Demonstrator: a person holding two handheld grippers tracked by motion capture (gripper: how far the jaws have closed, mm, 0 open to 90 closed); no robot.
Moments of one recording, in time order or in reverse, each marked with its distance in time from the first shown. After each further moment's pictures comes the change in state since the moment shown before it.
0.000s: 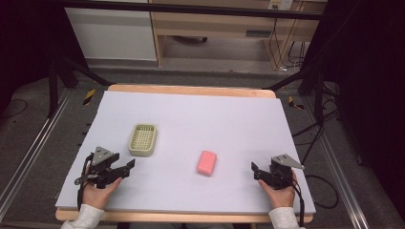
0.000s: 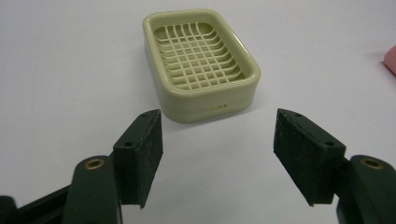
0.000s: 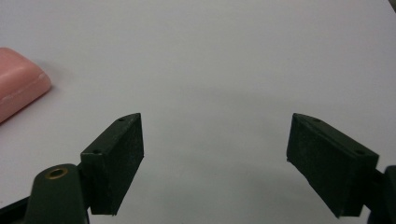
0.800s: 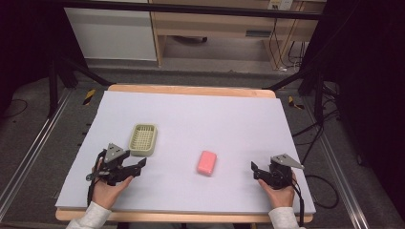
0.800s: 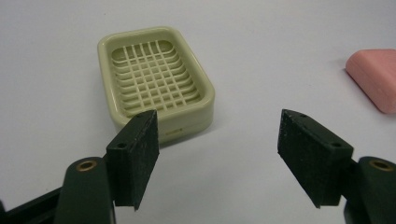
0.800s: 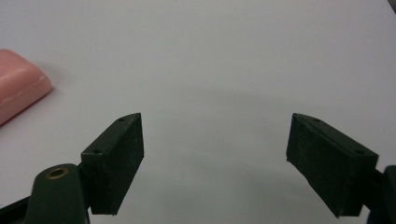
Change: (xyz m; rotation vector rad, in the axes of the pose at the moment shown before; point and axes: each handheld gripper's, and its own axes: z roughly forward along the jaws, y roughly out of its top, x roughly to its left) left arm -0.028 0.017 0.009 -0.001 -0.050 0.046; right arm 0.001 0.001 0.001 -0.006 -0.002 -0.002
